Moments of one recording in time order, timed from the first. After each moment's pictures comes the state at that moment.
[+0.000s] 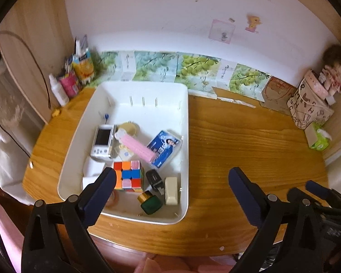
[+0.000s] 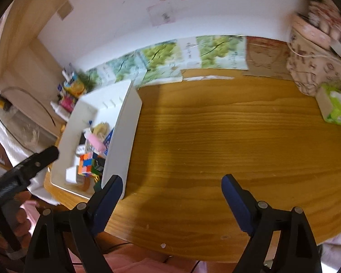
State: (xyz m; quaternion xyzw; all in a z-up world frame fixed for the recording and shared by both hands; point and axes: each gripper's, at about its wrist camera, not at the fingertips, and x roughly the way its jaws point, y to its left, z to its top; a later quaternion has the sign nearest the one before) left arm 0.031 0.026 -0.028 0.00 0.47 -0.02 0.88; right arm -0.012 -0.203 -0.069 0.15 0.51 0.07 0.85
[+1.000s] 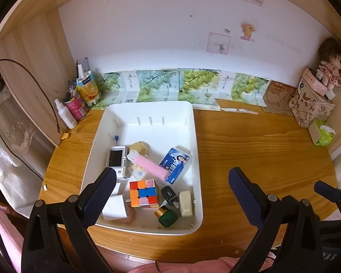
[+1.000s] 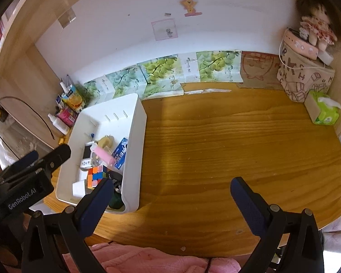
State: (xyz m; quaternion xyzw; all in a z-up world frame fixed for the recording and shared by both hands) left arm 0.034 0.037 -0.009 0.04 0.44 -0.03 0.90; right arm -0.014 -0.152 -0.039 0.12 0.49 0.03 0.86
